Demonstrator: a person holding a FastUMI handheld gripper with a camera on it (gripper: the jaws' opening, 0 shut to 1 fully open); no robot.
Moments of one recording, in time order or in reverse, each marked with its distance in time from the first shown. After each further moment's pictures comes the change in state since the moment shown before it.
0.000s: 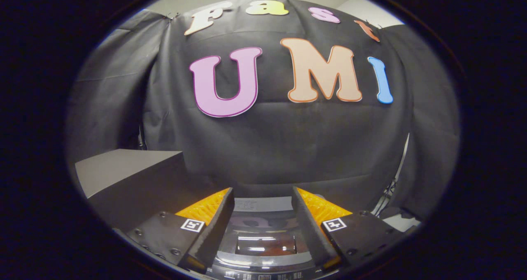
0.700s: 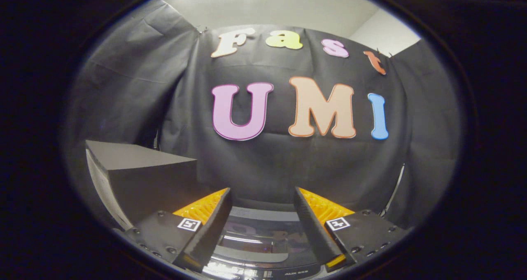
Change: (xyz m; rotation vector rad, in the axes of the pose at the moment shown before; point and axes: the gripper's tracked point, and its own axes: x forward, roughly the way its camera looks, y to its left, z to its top) arm -0.087 -0.021 0.019 -0.147 -0.241 0.056
